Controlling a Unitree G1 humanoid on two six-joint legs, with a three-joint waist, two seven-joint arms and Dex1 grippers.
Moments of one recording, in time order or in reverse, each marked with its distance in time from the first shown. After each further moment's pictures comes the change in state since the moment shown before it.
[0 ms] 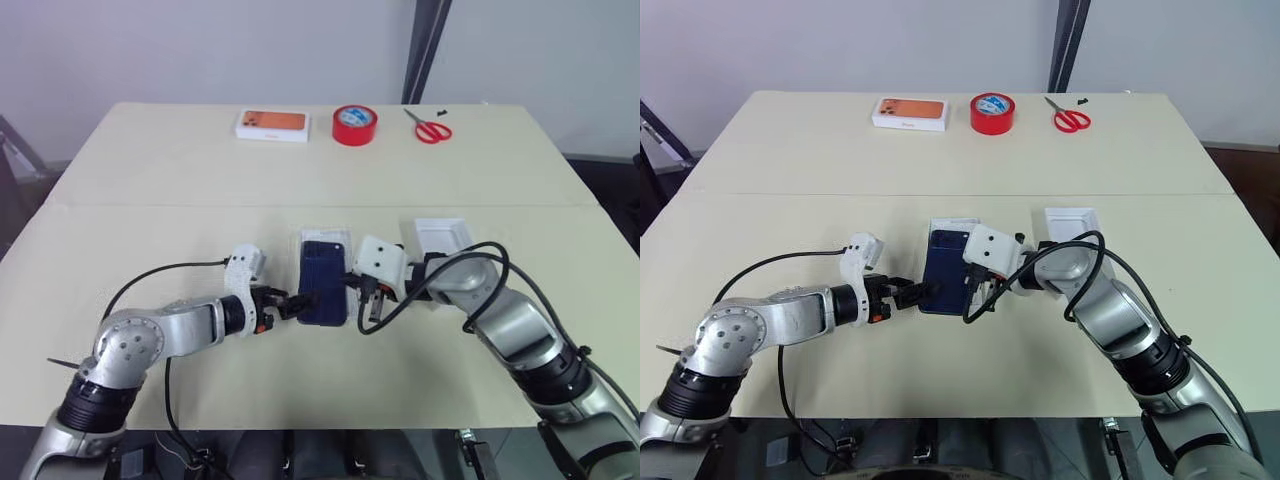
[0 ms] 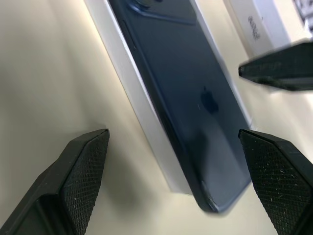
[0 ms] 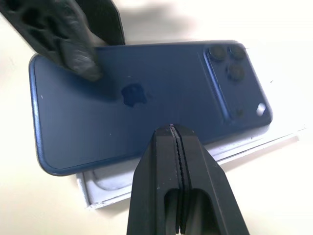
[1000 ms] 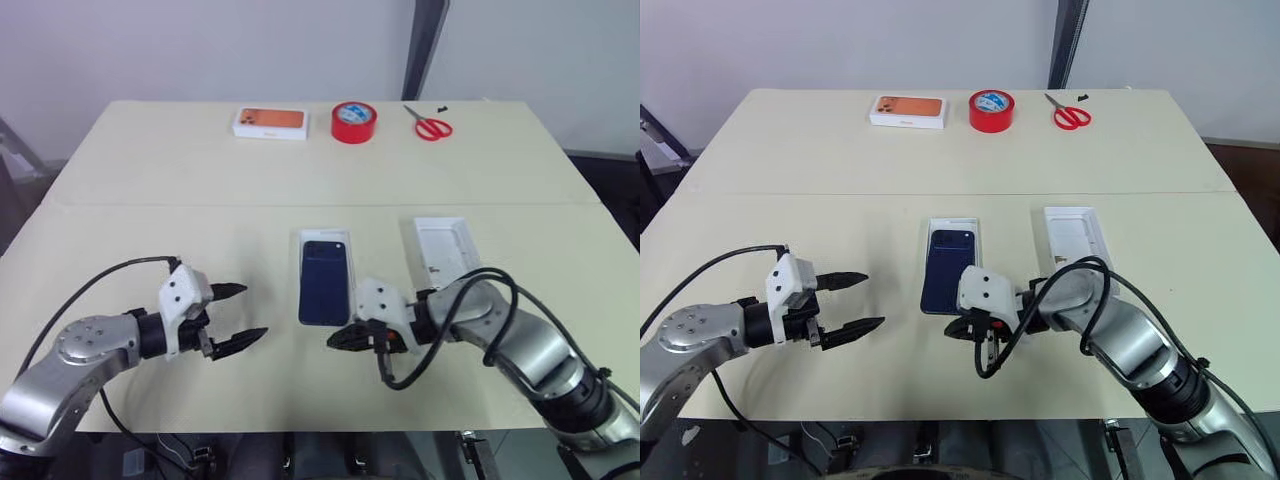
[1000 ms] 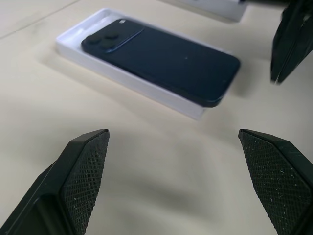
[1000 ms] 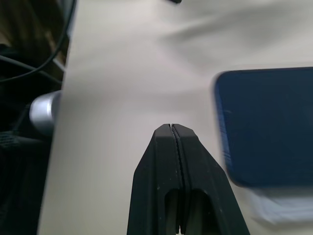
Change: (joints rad) left arm 0.397 0.274 0.189 -0.122 0.737 -0.645 -0.955; right arm 0.083 -0.055 0.041 -0.154 0.279 0.121 0.147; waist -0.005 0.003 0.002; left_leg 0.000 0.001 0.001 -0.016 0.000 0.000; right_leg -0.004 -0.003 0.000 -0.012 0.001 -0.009
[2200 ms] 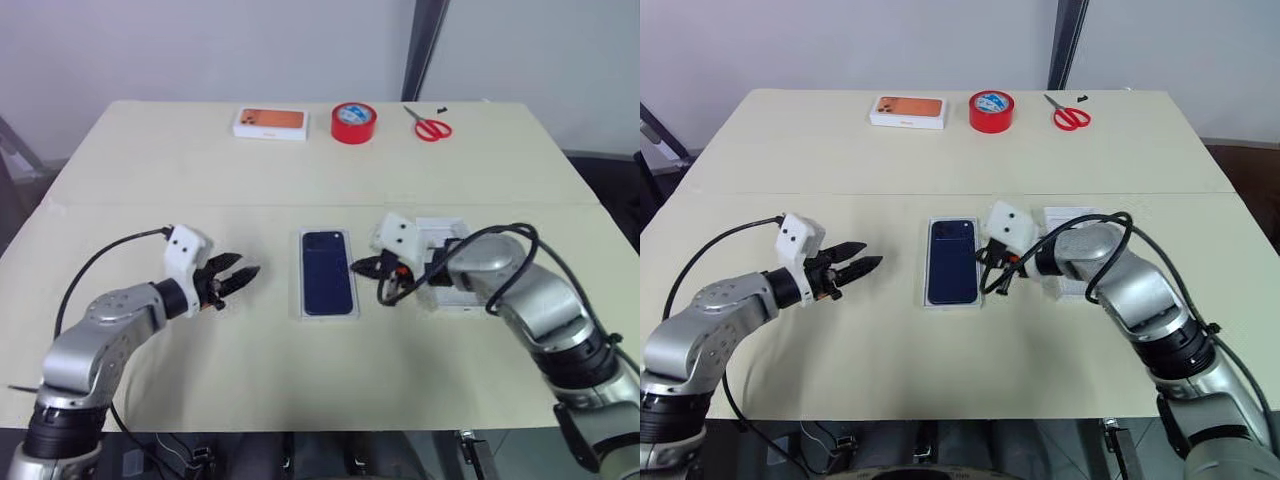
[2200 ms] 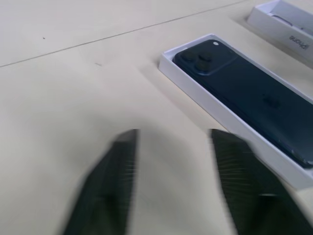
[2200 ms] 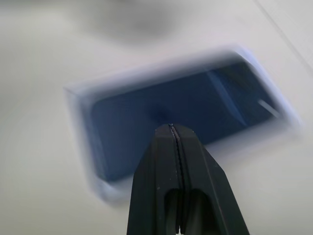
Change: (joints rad) left arm -0.303 -0.261 0.004 0.119 0.066 0.365 0.280; right arm -0.146 -0.054 -0.124 0.215 -0.122 -0.028 -0.165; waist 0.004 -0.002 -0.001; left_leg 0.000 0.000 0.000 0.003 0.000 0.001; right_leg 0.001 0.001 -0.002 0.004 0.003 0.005
